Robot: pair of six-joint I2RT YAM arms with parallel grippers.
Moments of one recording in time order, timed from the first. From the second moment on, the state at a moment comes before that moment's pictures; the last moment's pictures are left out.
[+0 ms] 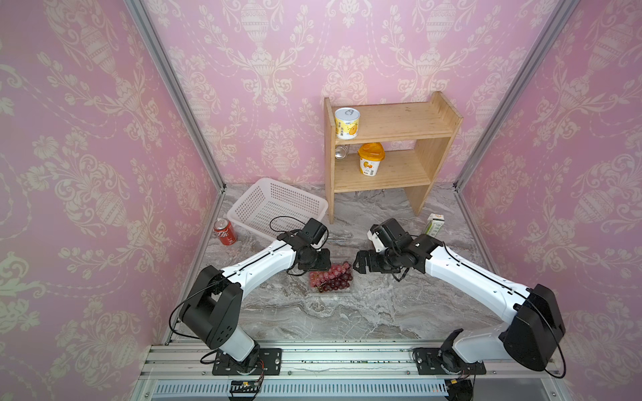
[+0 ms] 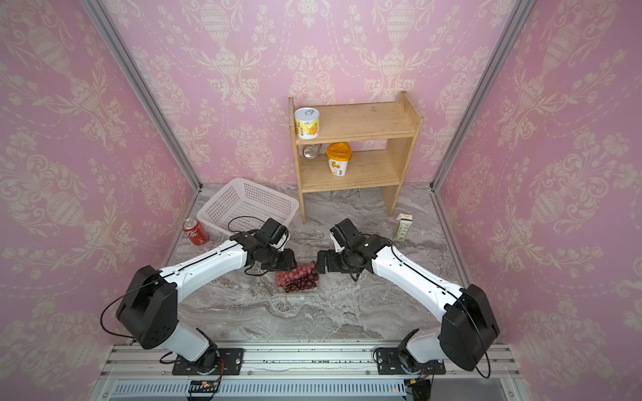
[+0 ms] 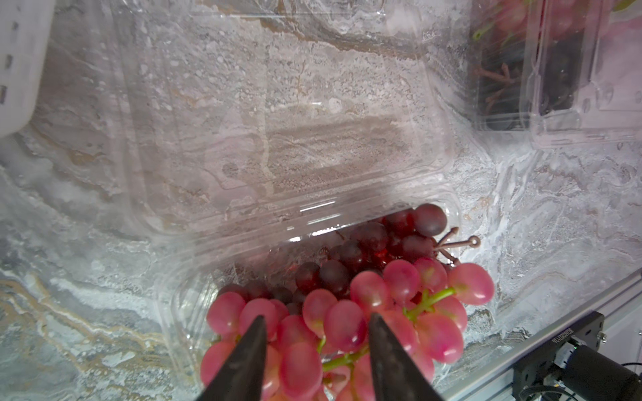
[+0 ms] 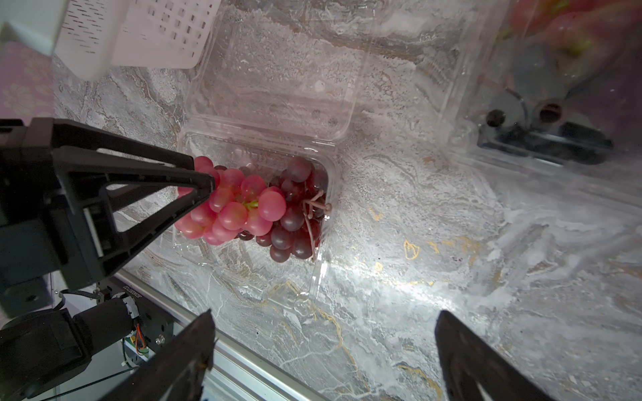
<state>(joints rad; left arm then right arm) -0.59 1.57 1.09 -0.68 0.18 -0.56 0.65 1.40 1.10 -0.76 -0.17 0.58</state>
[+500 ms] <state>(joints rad) -0.41 1.26 1.20 -0.70 0.15 -0.55 0.74 1.43 1.08 -0.60 -0.25 0.61</state>
